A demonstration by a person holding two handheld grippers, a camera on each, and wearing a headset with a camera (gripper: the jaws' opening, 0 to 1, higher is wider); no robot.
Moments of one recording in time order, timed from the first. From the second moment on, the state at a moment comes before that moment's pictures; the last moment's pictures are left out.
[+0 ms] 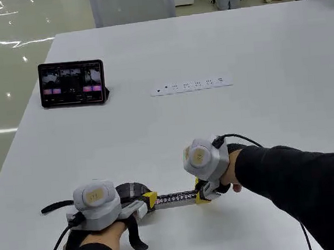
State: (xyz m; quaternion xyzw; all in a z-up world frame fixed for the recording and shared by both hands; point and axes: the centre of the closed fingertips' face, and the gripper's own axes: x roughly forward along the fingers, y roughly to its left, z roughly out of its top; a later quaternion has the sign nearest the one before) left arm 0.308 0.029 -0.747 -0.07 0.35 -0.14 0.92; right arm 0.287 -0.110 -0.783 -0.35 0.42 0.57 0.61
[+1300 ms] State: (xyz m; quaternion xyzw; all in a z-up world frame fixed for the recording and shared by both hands) left arm 0.307 0.028 -0.748 -0.09 0.35 -0.15 0.92; right arm 0.286 -0.092 -0.783 -0.35 0.41 0.57 0.62
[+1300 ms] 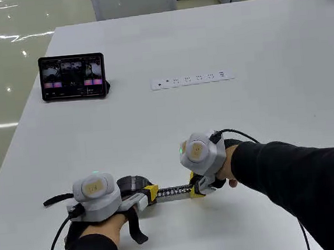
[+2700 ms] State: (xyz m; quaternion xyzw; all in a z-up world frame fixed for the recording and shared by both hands) left arm 0.307 0.028 -0.749 -0.09 0.36 -0.15 0.92; right arm 0.286 -0.070 -0.781 -0.33 0.39 0.58 0.63
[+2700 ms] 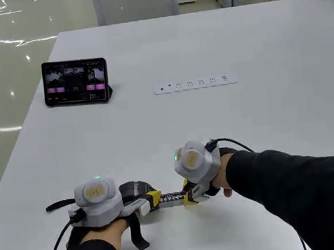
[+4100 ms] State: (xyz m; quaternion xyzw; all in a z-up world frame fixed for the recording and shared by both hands) left arm 0.307 0.028 -0.749 -0.09 0.36 -0.15 0.92; right arm 0.286 -0.055 -0.781 -0.31 0.40 0.58 0.64
